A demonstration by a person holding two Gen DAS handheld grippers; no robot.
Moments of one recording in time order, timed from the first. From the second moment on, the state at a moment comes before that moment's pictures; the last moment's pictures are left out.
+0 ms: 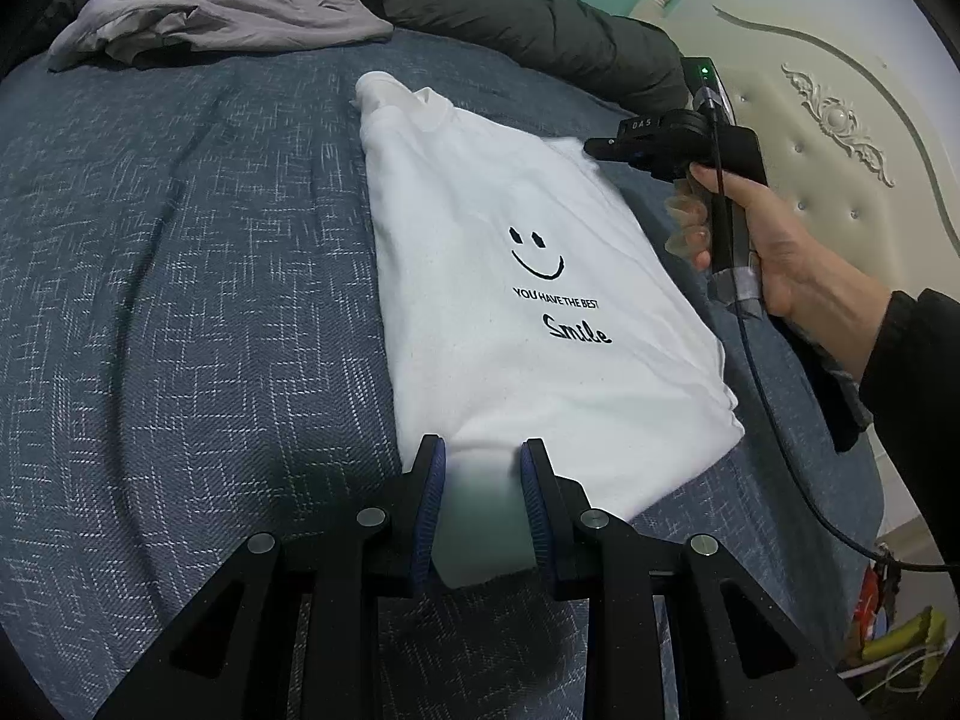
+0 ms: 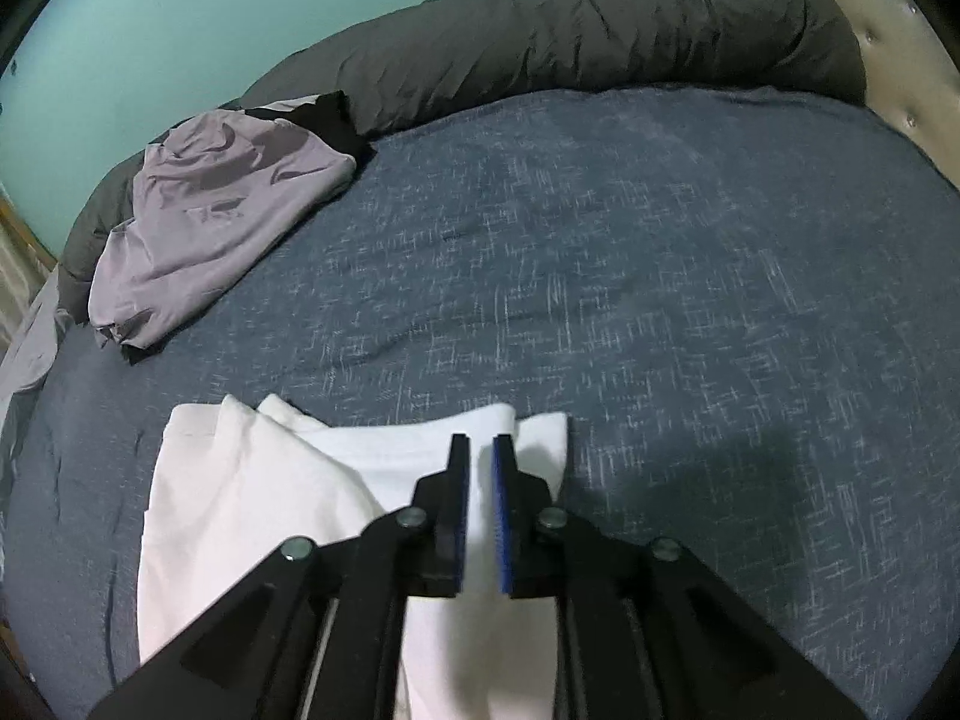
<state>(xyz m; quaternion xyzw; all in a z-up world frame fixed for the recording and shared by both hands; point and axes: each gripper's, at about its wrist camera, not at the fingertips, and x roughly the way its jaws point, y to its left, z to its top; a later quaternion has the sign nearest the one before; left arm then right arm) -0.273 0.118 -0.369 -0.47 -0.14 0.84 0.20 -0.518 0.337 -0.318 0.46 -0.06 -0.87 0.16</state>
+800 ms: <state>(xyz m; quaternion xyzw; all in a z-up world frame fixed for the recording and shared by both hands) -0.273 0.117 -0.368 -0.47 -0.15 0.84 0.21 -0.519 0.338 -0.301 0.42 0.00 -0.90 0.11</state>
